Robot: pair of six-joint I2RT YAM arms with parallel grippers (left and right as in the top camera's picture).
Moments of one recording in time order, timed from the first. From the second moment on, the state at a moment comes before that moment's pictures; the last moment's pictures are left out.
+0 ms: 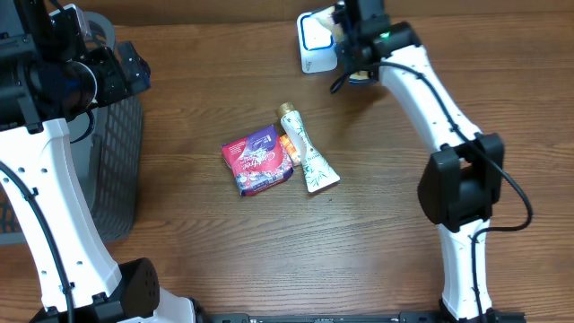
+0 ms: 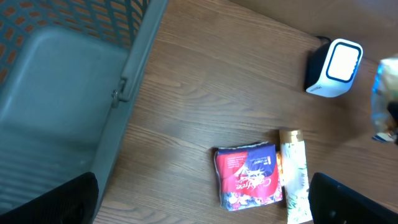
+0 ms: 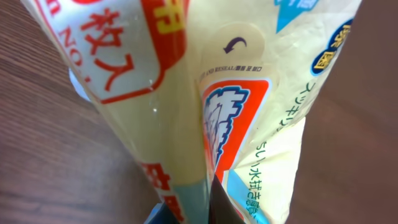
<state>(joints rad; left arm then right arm) 0.24 1.71 2.29 -1.55 0.13 -0.18 0.37 2.32 2.18 -0.77 0.22 -0.24</state>
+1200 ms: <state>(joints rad) 0.24 1.71 2.29 -1.55 0.13 -0.18 0.42 2.42 2.18 -0.58 0.46 -0.52</state>
